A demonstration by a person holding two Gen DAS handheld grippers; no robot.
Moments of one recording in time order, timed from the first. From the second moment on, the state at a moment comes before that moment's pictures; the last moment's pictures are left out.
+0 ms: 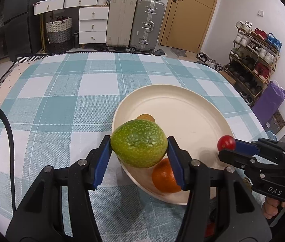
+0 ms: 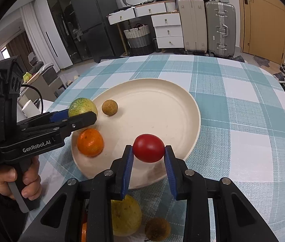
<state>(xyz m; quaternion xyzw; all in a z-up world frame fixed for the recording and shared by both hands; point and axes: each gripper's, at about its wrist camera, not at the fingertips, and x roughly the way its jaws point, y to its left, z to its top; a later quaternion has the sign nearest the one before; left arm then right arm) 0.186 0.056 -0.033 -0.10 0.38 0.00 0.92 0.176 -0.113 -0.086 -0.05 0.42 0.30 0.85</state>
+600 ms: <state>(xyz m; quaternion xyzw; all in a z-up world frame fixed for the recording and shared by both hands) 0.140 0.053 -0.010 -0.08 0.35 0.00 0.93 0.153 -0.138 -0.069 -0.03 0.40 0.29 0.87</state>
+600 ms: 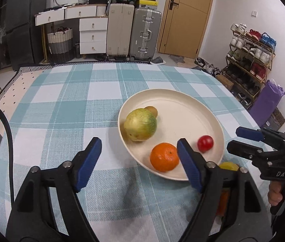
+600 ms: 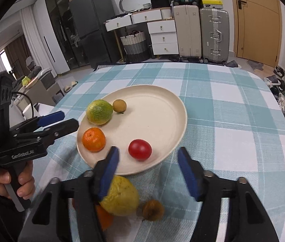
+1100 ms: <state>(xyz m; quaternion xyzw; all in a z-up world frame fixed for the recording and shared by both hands) 0.071 0.028 0.006 -0.07 0.31 0.01 0.95 0.115 -0.166 -0.066 -0.04 0.38 0.26 0.89</state>
